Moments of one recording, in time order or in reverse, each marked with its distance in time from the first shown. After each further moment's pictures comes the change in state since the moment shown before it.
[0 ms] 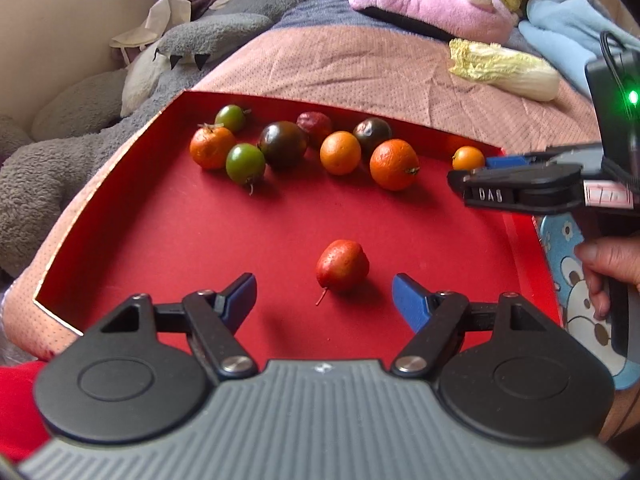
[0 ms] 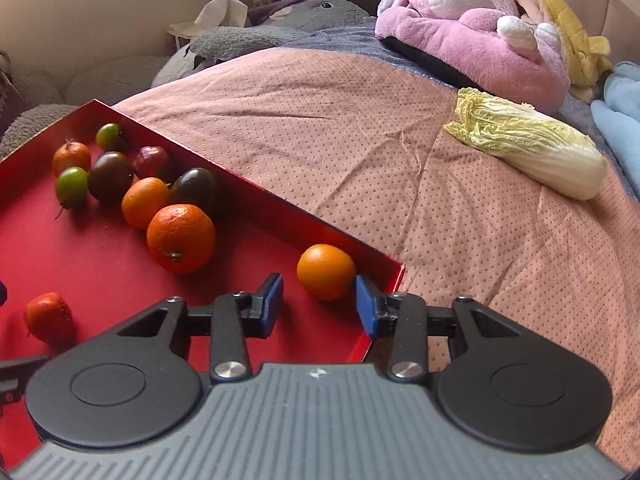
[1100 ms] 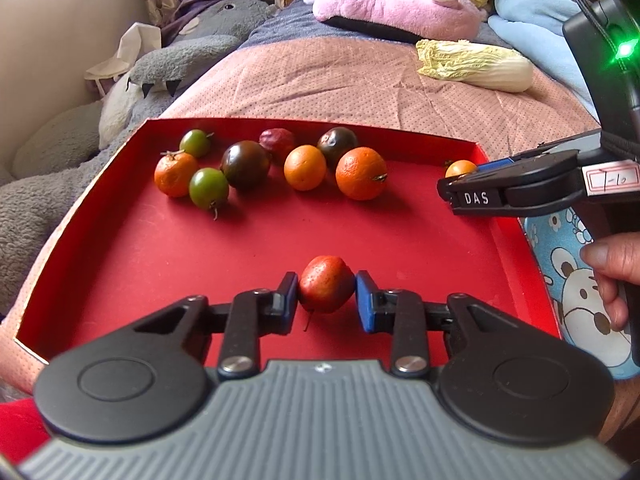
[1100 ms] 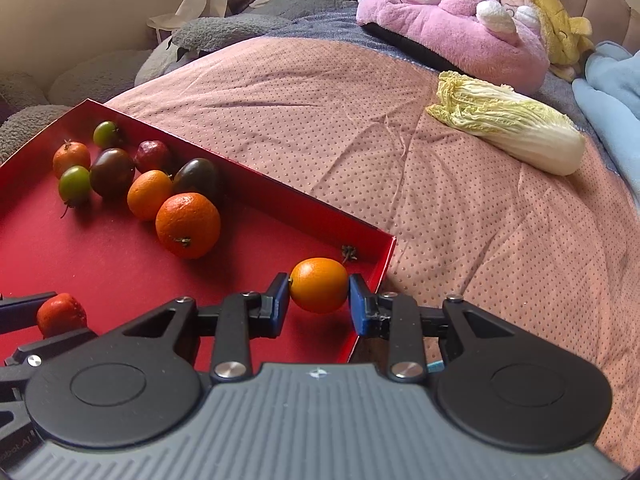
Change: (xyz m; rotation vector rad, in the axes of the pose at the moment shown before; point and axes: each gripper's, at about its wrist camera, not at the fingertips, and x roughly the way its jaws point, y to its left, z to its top) left arm 0.002 -0.017 0.000 0.093 -0.066 -0.038; right arm -0.020 0.005 -0.005 0.042 0.048 -0.045
